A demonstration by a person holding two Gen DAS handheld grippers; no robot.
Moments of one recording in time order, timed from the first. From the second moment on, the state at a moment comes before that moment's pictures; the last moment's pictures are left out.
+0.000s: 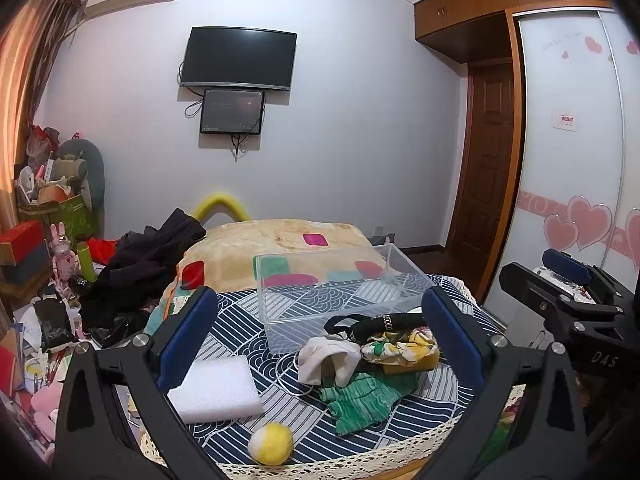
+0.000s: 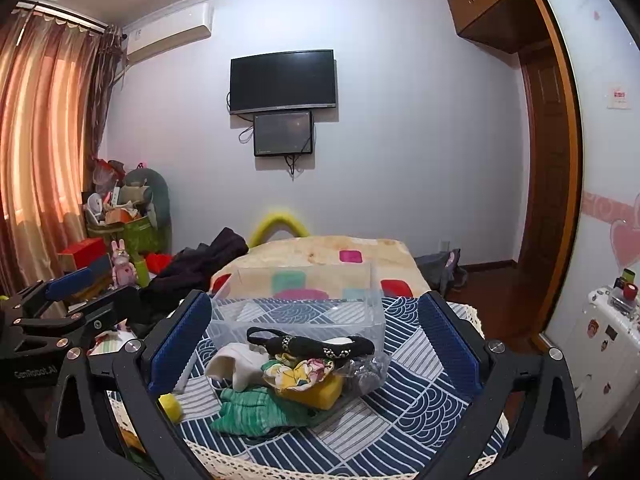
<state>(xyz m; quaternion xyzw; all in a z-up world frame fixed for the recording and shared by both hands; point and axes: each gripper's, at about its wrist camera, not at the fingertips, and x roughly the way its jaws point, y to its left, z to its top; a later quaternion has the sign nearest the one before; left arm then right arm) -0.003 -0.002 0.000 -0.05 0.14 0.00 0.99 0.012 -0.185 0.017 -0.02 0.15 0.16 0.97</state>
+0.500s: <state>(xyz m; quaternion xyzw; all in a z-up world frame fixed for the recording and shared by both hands) -0.003 -0.003 0.000 -0.05 0.14 0.00 0.99 0.007 -0.184 0.024 -0.02 0.15 0.16 0.98</state>
